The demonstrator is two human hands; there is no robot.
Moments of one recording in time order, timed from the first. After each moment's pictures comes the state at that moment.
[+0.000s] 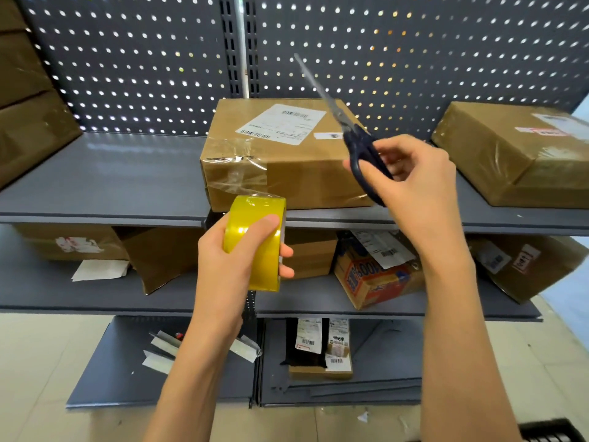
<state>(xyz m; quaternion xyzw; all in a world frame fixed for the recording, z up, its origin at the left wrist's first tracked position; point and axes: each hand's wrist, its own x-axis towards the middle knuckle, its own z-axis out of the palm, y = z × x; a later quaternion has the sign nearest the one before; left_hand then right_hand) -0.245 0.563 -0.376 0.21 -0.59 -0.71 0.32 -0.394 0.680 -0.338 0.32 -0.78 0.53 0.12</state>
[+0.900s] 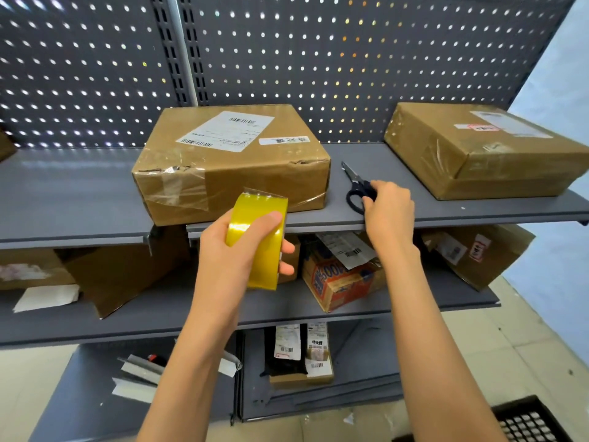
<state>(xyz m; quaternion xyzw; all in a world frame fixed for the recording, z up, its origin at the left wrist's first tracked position) -0.288 0.598 -0.370 0.17 -0.60 -0.73 0.27 -0.468 0.710 -0.394 0.14 -0.95 0.27 0.12</state>
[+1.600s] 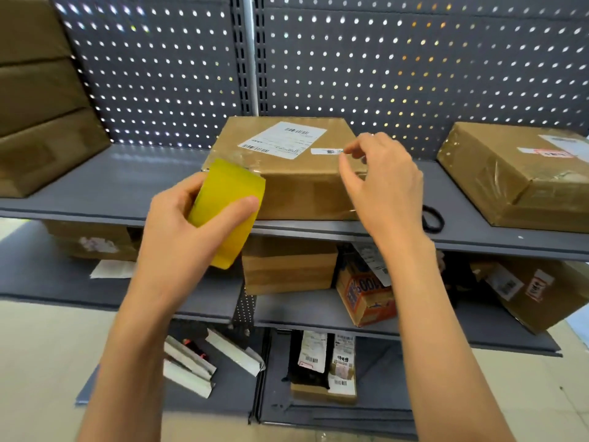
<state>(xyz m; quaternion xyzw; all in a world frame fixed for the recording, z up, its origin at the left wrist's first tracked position) -0.230 0.551 -0.339 0.19 -0.75 -0.50 0.39 -0.417 0.660 -0.337 0.37 -0.83 0.30 0.28</state>
